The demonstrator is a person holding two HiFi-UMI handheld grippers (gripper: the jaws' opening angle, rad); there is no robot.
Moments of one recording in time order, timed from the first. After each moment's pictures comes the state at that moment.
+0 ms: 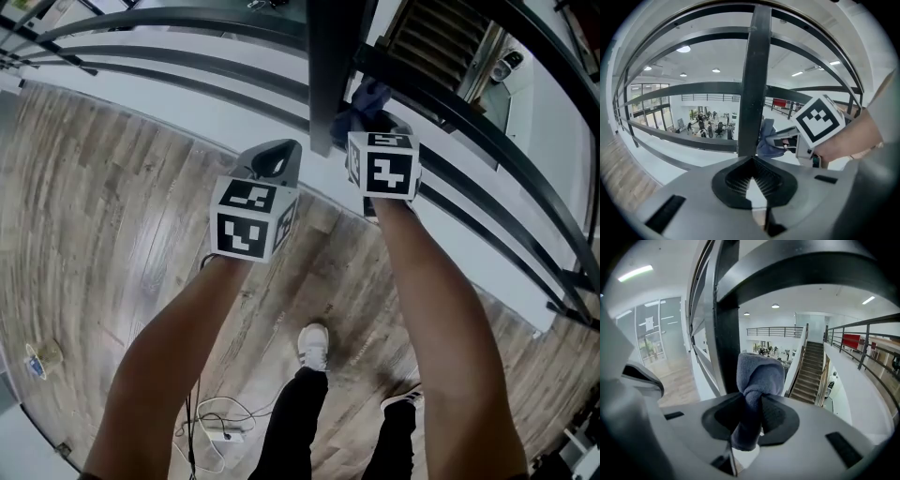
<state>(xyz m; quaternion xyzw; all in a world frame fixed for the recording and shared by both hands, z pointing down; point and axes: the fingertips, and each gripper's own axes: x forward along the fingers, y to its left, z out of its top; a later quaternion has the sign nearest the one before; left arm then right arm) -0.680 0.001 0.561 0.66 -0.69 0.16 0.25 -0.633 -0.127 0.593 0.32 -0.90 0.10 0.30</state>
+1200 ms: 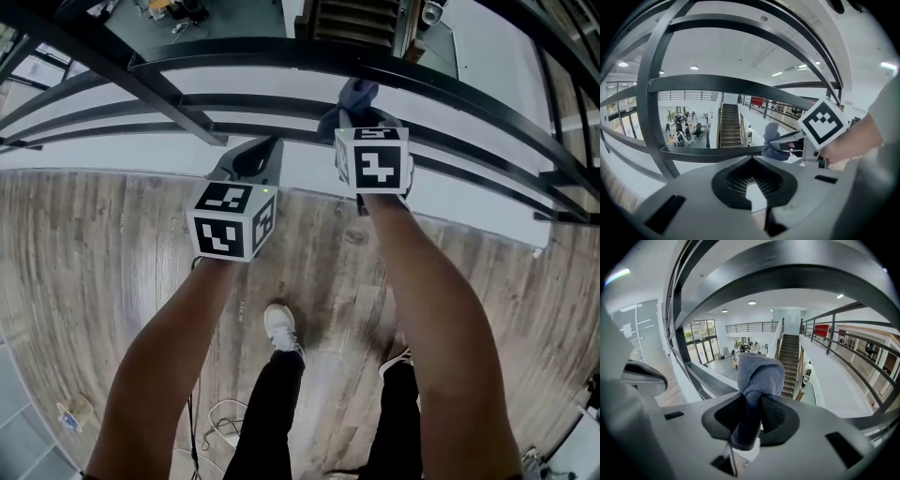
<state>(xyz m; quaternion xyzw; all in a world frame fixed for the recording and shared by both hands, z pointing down) -0.407 -0.068 0.560 0.74 -0.61 0.17 0.23 -0.317 -0.172 0.596 0.42 -0.84 0.15 0.31</state>
